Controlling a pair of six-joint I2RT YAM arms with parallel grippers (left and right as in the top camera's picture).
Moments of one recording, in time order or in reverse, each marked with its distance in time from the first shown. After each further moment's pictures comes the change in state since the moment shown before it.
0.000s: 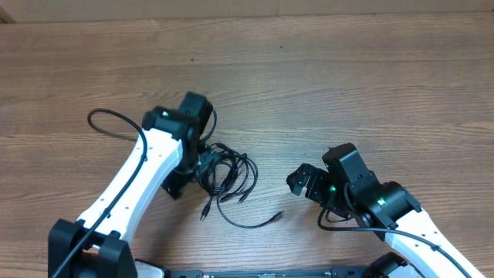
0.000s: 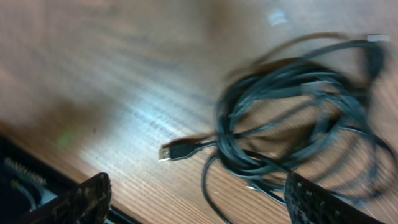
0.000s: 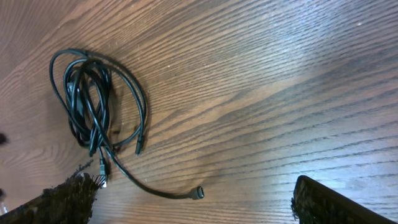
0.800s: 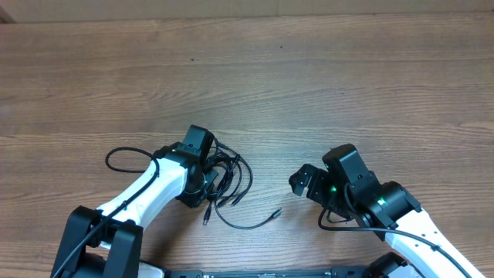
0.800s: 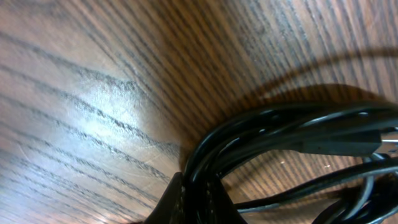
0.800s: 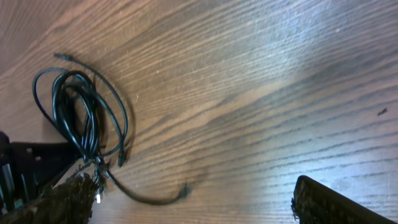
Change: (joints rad) left arm -0.006 -0.002 -0.391 0.526 0.058 -0.113; right arm 0.000 0.000 0.000 -0.019 0.021 0.000
